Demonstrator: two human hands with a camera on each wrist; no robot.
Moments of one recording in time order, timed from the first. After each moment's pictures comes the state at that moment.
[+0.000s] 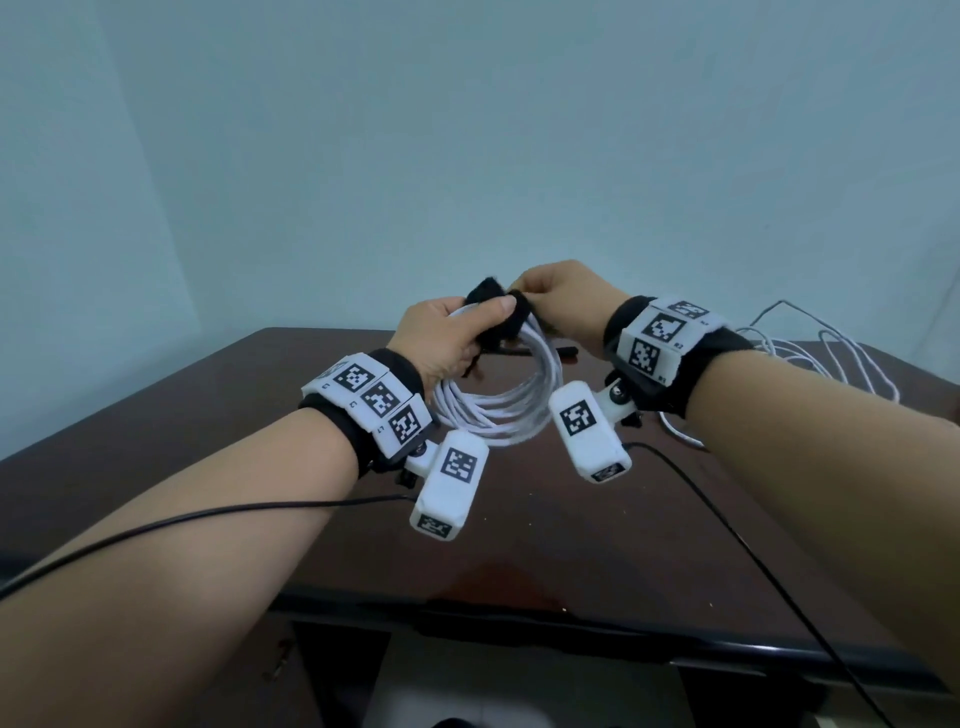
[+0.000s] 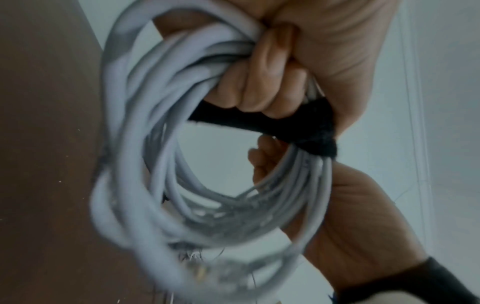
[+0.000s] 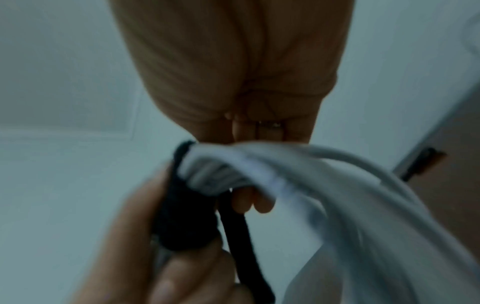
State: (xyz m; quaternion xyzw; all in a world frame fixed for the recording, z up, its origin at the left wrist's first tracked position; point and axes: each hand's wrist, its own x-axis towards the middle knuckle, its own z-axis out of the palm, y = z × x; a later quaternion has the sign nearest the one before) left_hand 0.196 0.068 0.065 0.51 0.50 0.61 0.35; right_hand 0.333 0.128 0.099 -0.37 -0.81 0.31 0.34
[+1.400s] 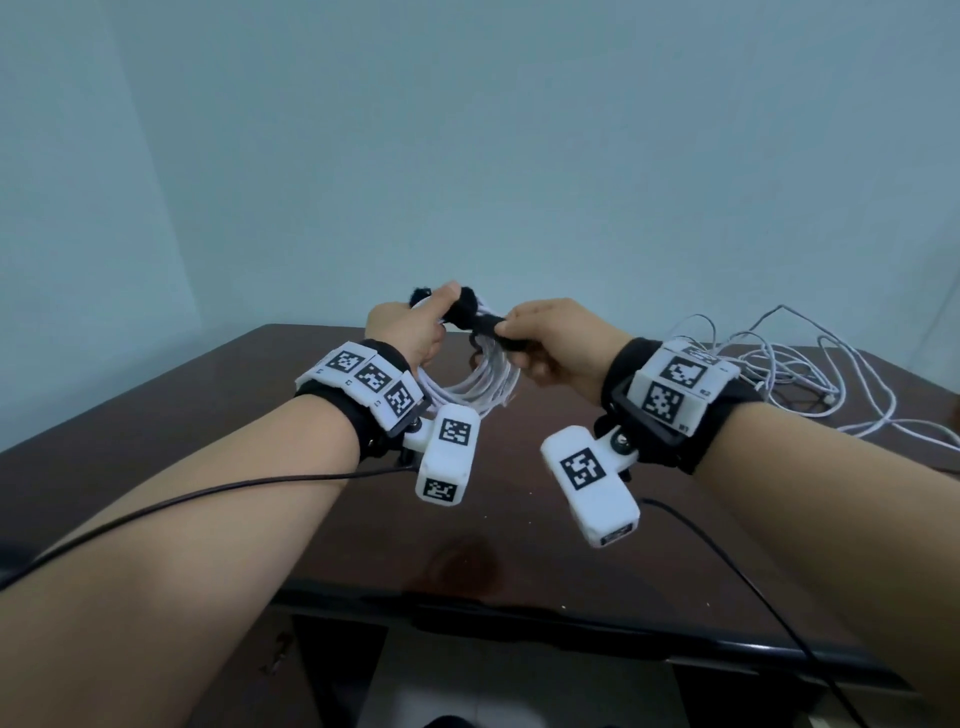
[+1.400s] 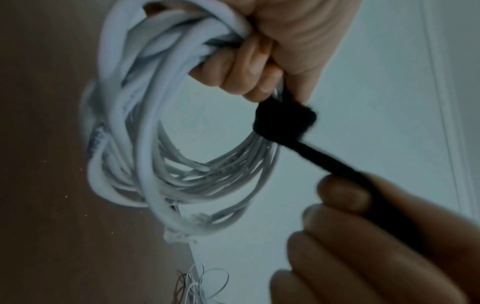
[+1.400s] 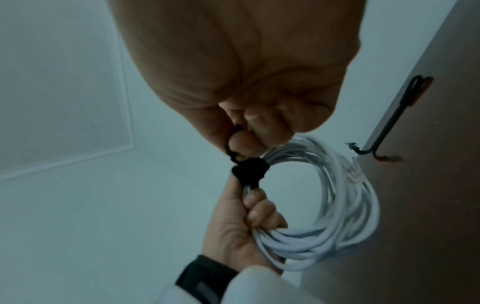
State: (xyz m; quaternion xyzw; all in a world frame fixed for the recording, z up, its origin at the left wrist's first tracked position) left_hand 0.165 0.092 0.061 0.37 0.54 0.68 0.32; right_hand 0.330 0.093 0.082 -0.35 -0.72 0.49 0.34
